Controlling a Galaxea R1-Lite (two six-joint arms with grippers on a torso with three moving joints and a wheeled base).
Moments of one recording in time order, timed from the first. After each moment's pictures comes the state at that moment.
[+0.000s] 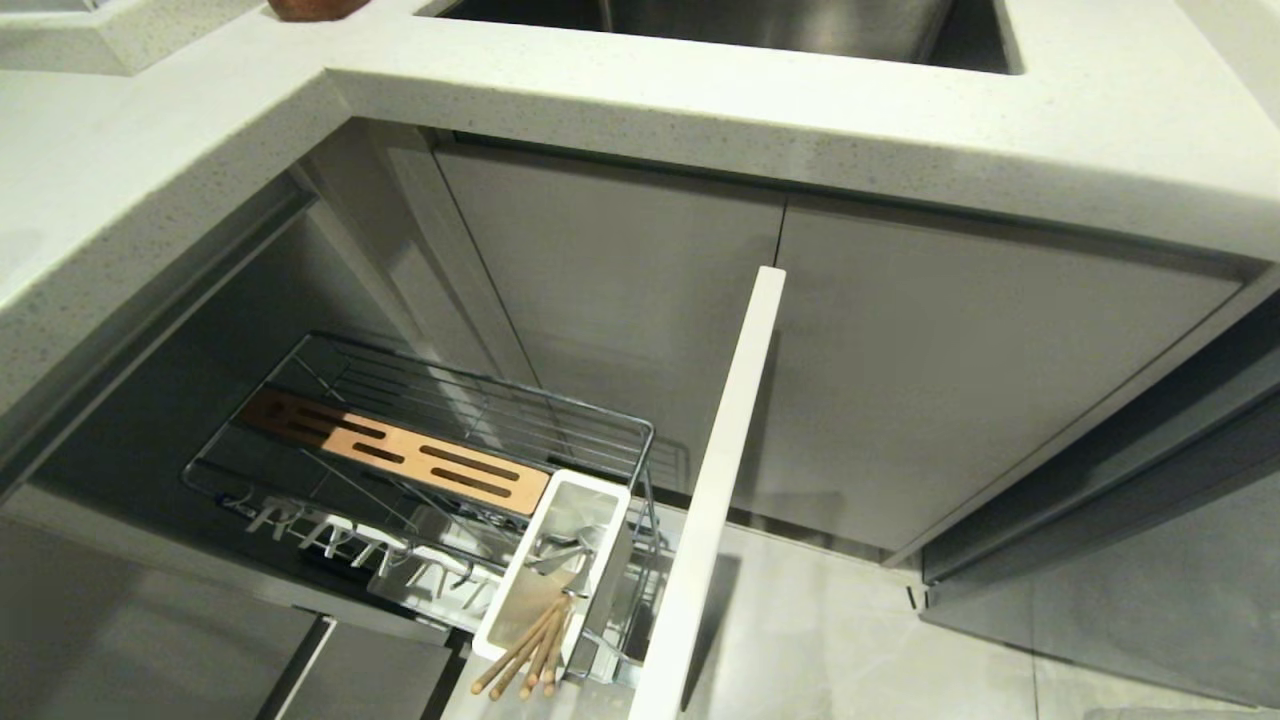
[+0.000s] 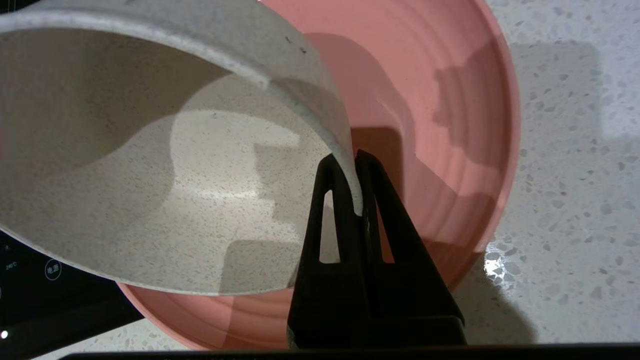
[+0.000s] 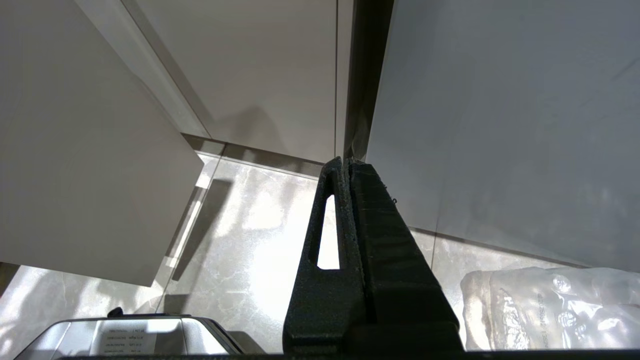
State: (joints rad) left arm 0.54 1.20 -1.64 0.88 0.32 -0.26; right arm 0.00 0.00 0.00 0.00 -0.02 0.03
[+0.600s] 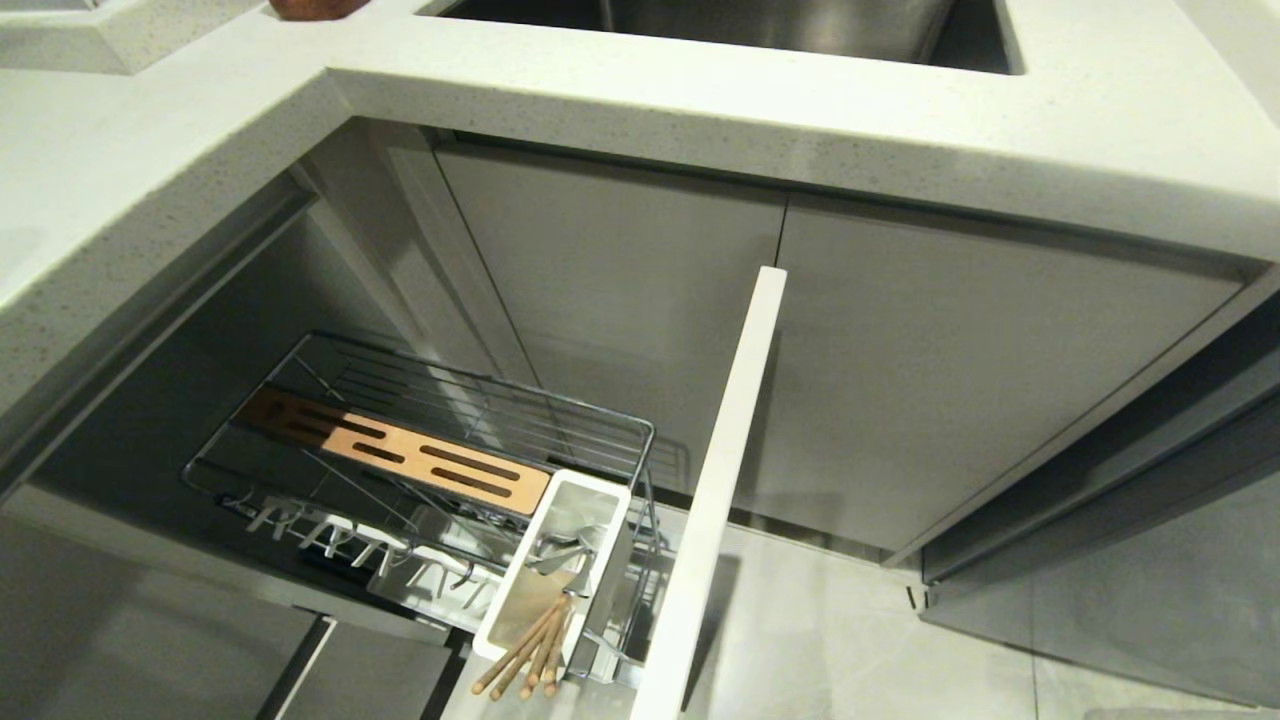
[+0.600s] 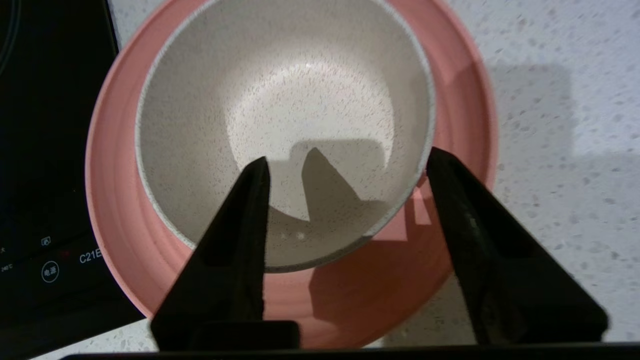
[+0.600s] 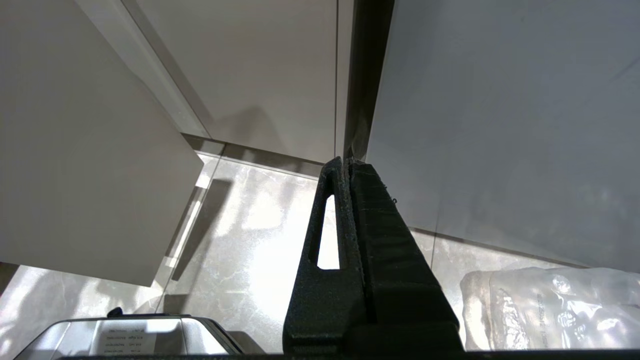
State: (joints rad) left arm 0.55 1.20 -1.67 0.88 0.32 -0.28; right arm 0.00 0.00 0.00 0.00 -0.02 0.03
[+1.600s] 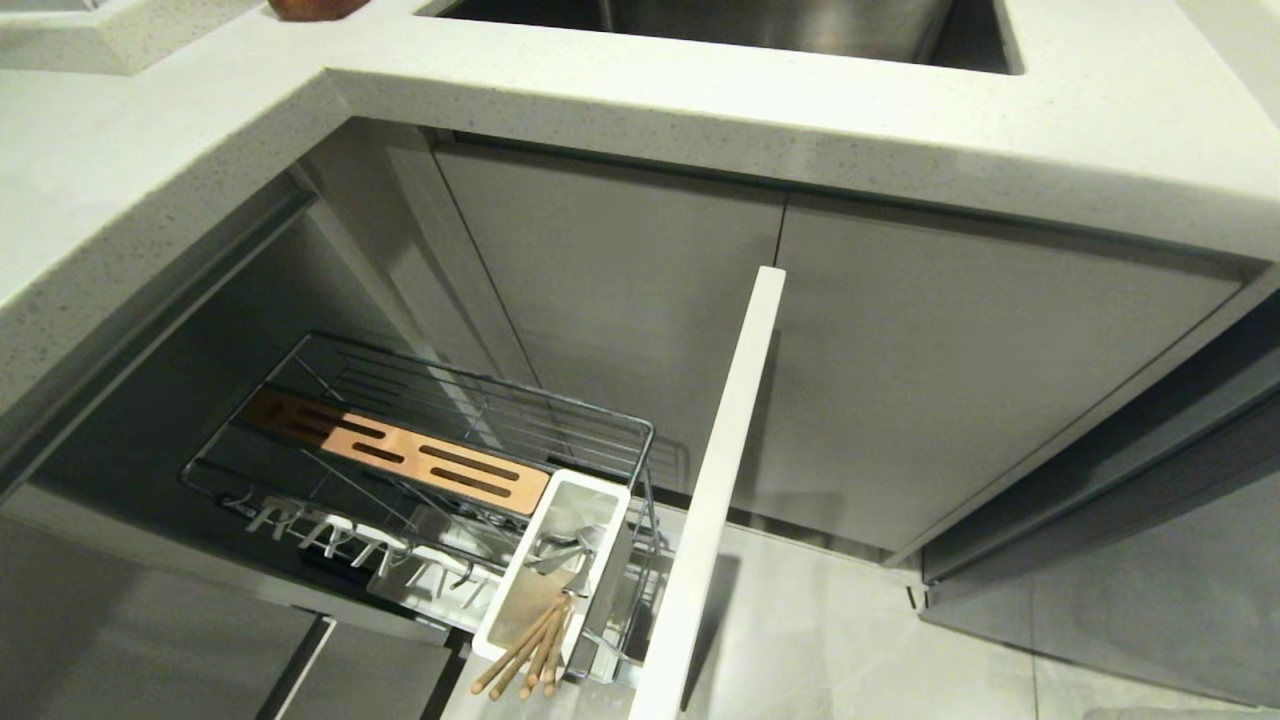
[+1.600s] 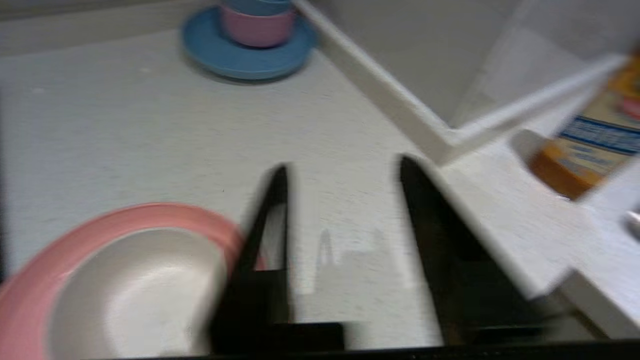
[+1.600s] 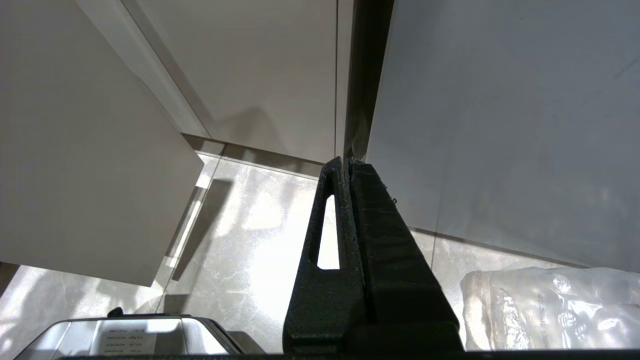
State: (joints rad) left arm 0.34 1.15 -1.87 0.55 0.38 -0.33; right arm 0.00 0.00 0.00 0.00 -0.02 0.03
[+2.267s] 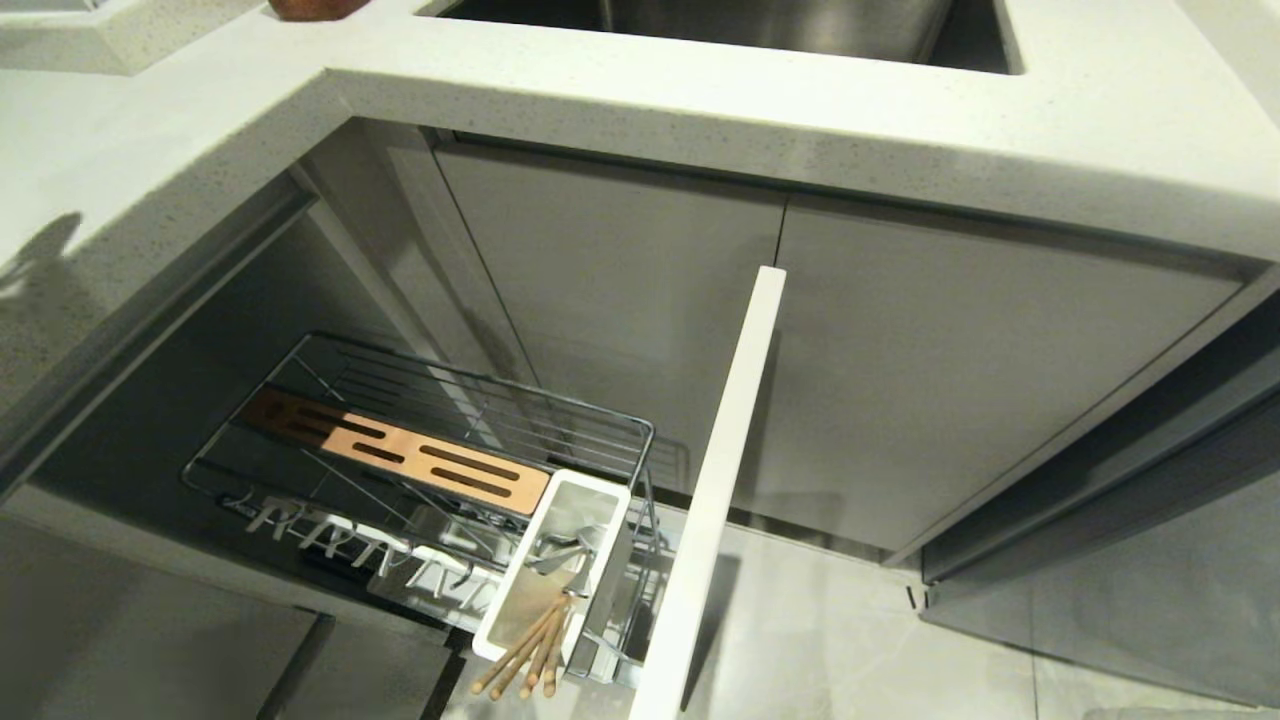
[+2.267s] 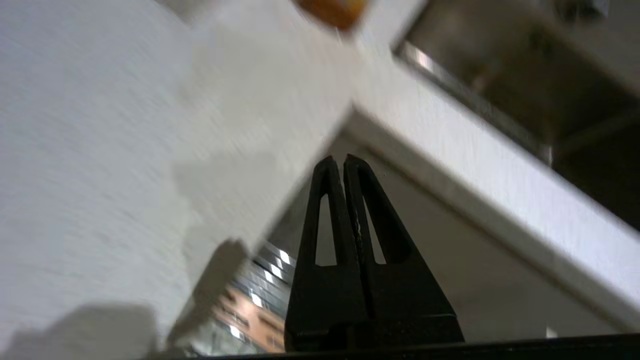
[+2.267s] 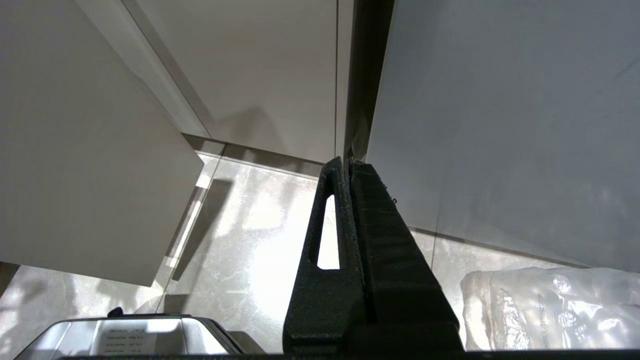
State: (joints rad) left arm -0.28 1.18 -1.79 0.49 0.38 -0.36; right arm 0.00 0.00 0.00 0.00 -0.02 0.03
